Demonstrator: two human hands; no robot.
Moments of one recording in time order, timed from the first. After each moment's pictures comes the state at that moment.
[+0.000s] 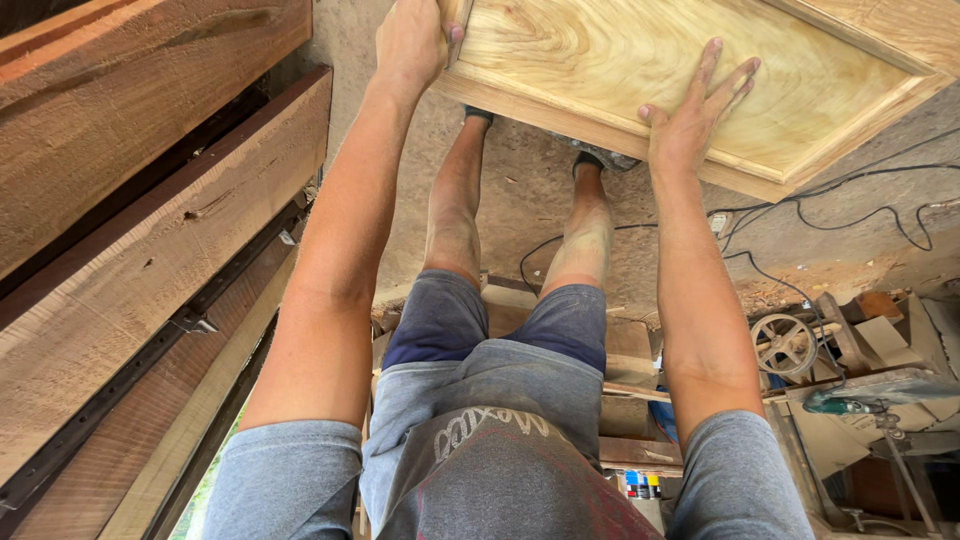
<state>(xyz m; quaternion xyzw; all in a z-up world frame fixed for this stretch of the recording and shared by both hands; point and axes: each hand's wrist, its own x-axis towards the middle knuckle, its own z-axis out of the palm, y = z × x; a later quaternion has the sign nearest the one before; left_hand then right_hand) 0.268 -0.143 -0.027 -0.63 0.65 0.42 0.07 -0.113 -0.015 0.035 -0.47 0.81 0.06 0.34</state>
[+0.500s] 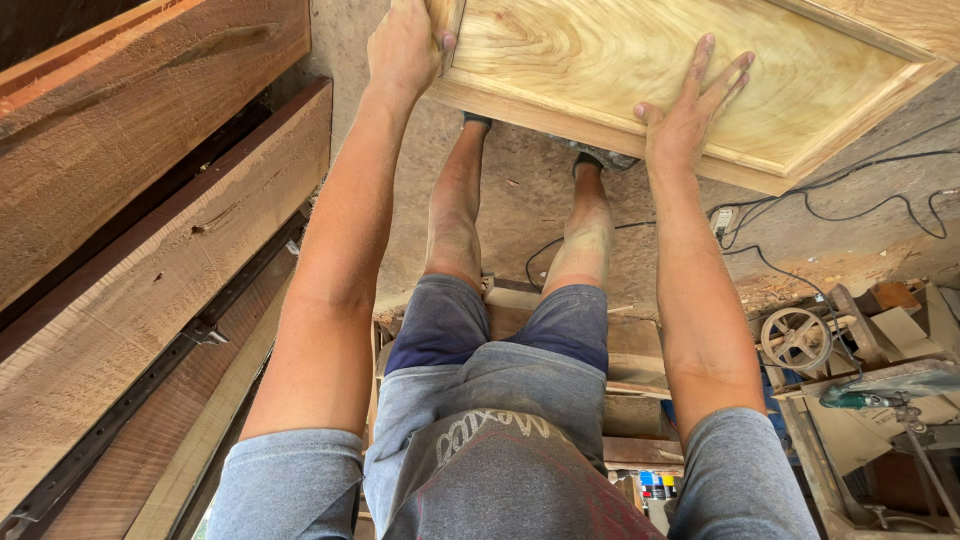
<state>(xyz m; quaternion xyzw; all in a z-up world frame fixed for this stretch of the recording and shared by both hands) 0.264 -0.148 -0.021 -0.64 0.63 0.42 0.11 -0.112 -0.014 0.039 -0.48 0.81 0.05 0.34</state>
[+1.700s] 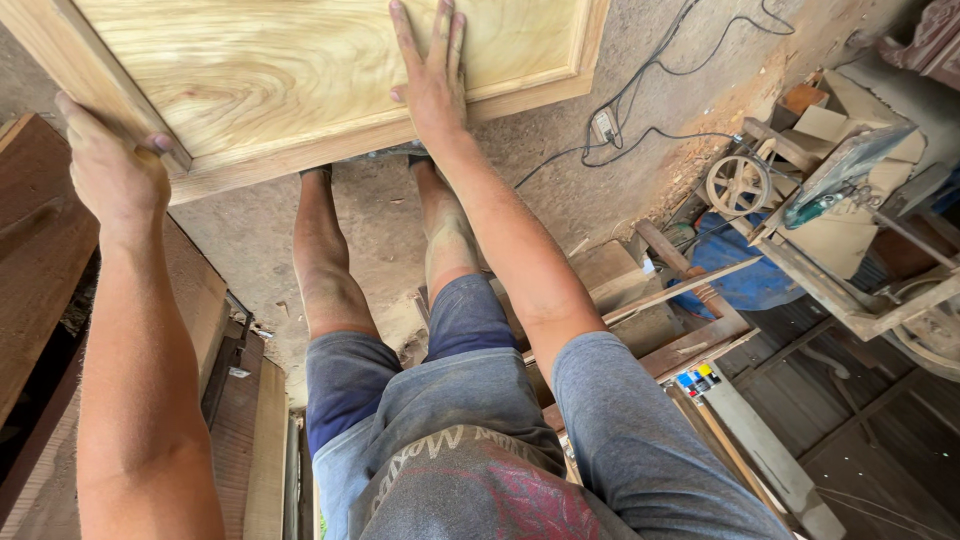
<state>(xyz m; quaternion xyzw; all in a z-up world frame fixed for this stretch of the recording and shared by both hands) 0.284 -0.152 -0.023 -0.56 0.73 0.35 0.16 -0.096 -0.010 0.010 -0.47 0.85 0.04 0.23</state>
